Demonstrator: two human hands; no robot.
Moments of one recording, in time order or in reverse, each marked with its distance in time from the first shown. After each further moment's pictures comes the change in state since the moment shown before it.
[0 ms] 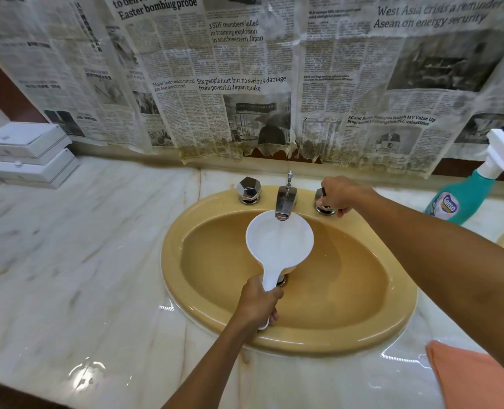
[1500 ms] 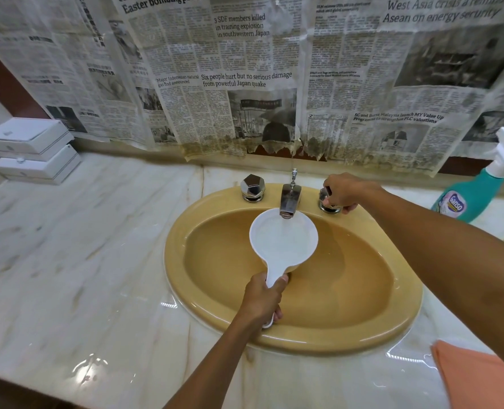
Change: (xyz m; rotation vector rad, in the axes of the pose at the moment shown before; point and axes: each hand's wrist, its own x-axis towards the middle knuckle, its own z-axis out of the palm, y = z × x) left_hand 0.016 -0.015 0.003 -0.095 -0.006 -0.006; right_hand 0.014 0.006 0.000 -0.071 -0.022 -0.025
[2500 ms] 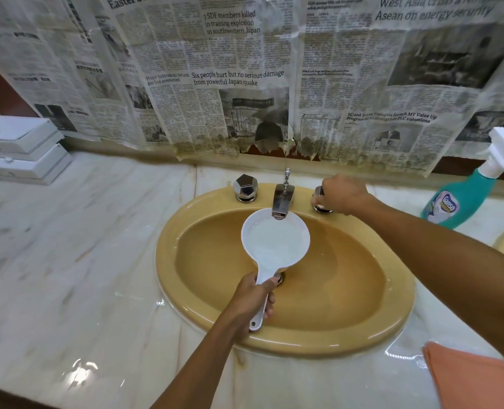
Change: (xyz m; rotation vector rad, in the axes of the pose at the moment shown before) left_hand -0.006 0.011 -0.008 -0.162 -0.095 -0.077; right_hand -0.002 0.006 0.015 -0.327 0.235 -0.032
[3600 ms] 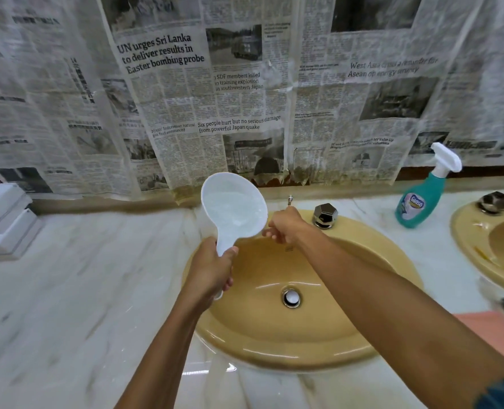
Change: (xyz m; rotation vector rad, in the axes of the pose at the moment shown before) left_hand -0.017 0.126 -0.156 0.377 0.108 0.390; right_hand -0.011 -0.180 -0.034 1.543 0.037 0.630
